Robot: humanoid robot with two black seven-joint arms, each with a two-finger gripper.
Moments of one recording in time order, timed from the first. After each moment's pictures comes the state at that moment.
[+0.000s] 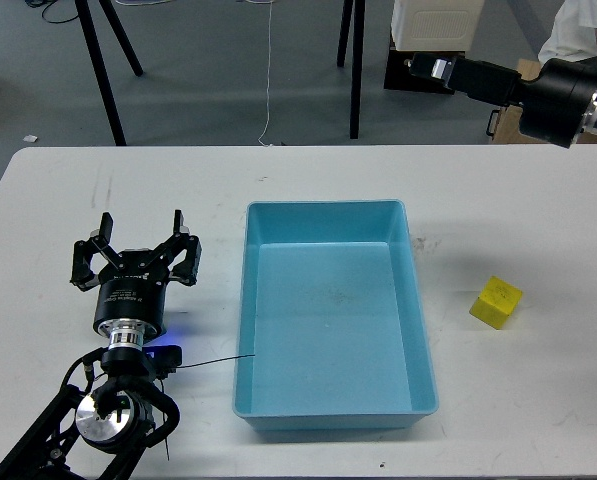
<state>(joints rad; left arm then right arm) -0.02 -0.04 -1.12 -1.41 -0.22 -0.28 -0.43 1.06 -0.76 0.53 1.20 -1.39 0.45 0.49</state>
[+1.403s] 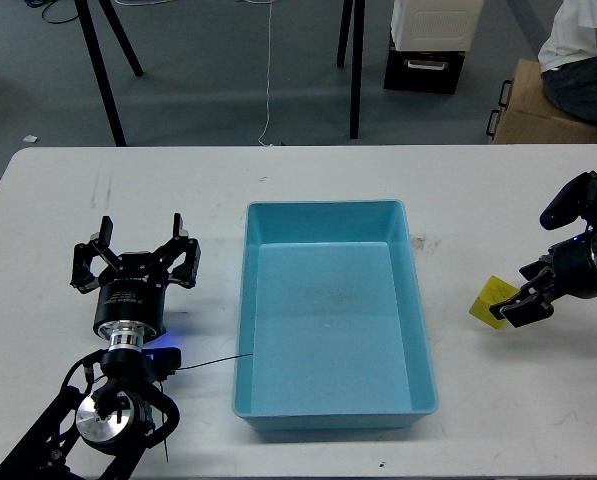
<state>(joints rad) -0.02 -0.04 -1.12 -1.40 -0.22 -0.28 -0.43 1.13 -0.79 -0.11 1.19 -1.90 0.49 0.49</state>
